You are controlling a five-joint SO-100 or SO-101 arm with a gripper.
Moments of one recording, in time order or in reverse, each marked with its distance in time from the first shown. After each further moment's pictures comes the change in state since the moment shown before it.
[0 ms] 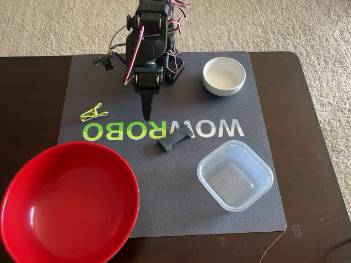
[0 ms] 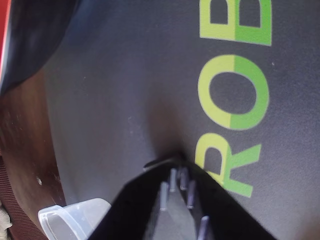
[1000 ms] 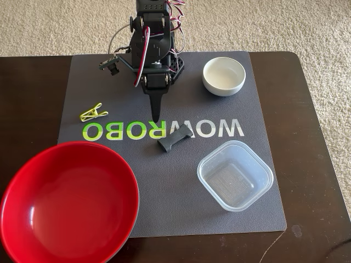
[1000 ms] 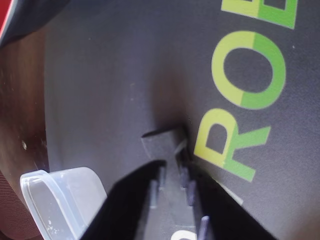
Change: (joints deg) arm -6.6 0.0 0.1 -0.2 2.7
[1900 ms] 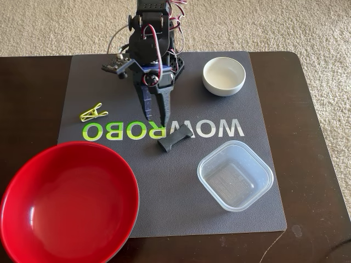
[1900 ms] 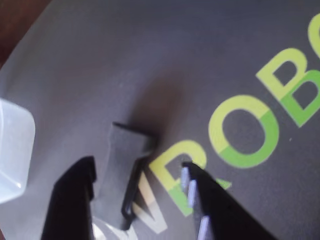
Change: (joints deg) arm 0.5 -6.9 -2.2 1.1 41.6
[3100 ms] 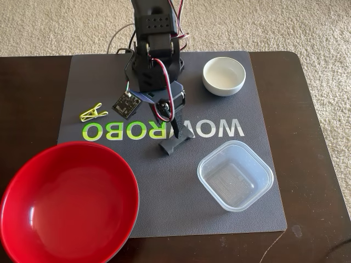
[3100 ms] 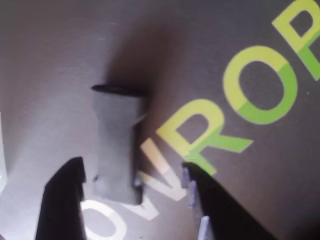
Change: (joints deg) arm -7.1 -58.3 -30.1 -6.7 -11.8
